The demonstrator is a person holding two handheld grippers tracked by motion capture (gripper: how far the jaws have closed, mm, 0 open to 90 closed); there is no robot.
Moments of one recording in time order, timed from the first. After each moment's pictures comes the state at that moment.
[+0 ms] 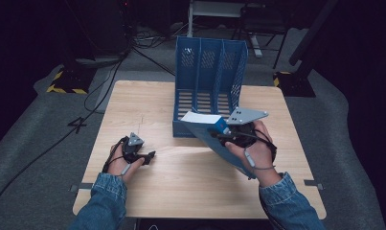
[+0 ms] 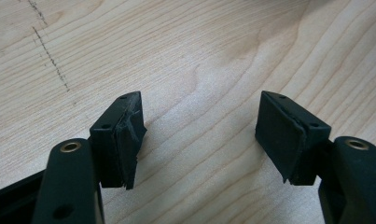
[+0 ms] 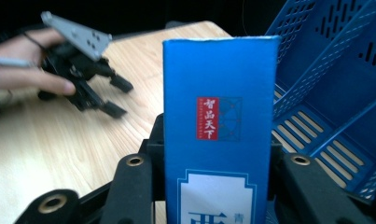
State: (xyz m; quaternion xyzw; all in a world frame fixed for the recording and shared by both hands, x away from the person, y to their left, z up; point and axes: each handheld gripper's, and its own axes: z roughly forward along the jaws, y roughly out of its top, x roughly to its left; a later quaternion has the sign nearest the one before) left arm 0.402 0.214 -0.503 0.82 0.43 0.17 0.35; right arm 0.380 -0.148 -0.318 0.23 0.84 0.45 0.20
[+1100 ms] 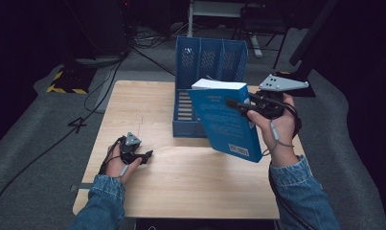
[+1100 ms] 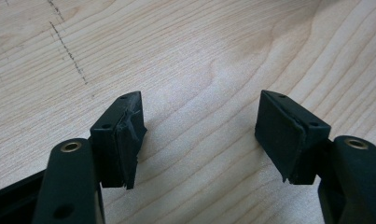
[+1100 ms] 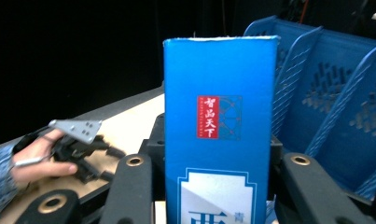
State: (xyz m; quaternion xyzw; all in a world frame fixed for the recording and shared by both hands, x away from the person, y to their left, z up) left arm 0.403 0.222 -0.503 0.82 0.43 0.17 0.34; right arm 0.407 -0.188 -0.253 0.28 0.77 0.54 0.19
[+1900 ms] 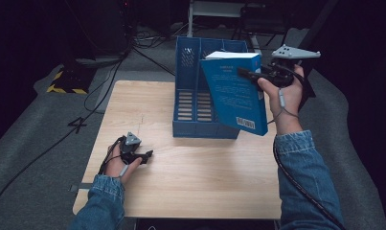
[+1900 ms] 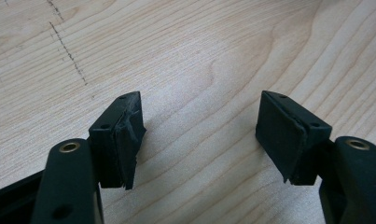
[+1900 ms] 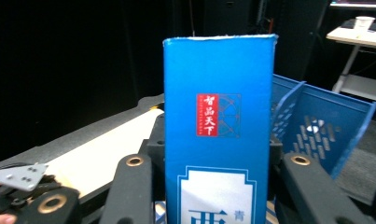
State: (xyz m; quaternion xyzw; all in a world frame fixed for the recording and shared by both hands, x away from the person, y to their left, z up) left arm 0.403 0.222 -0.503 0.82 0.43 0.17 0.35; right arm 0.475 -0.217 -0.225 0.31 0.74 0.56 0.22
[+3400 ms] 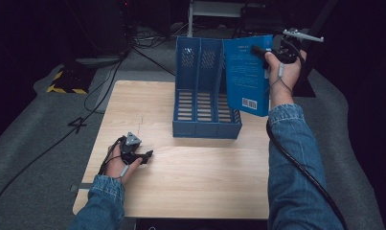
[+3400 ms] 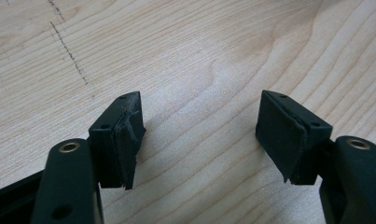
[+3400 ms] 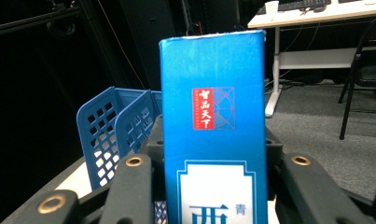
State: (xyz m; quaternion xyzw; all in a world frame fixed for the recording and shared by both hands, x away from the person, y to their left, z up) left arm 0.403 0.221 -0.503 0.82 0.43 0.17 0.34; right arm 0.558 -0.248 -0.232 0.46 0.65 0.56 0.24
